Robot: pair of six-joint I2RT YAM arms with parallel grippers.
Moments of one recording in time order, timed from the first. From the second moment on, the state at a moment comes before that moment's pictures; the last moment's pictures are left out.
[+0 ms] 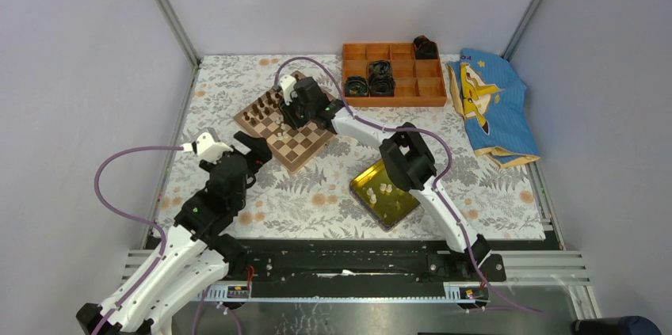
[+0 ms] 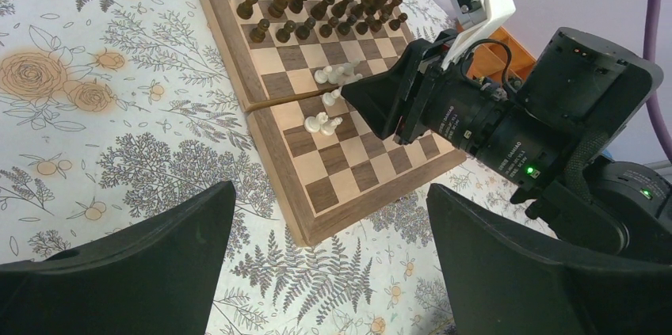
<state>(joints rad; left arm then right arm) -0.58 0.57 0.58 -0.39 -0.71 -0.83 0.80 2.53 2.14 -0.18 -0.18 -0.07</state>
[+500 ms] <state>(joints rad) -0.58 0.57 0.56 -0.39 -0.71 -0.84 0.80 2.57 2.18 -0.19 -0.18 -0.07</state>
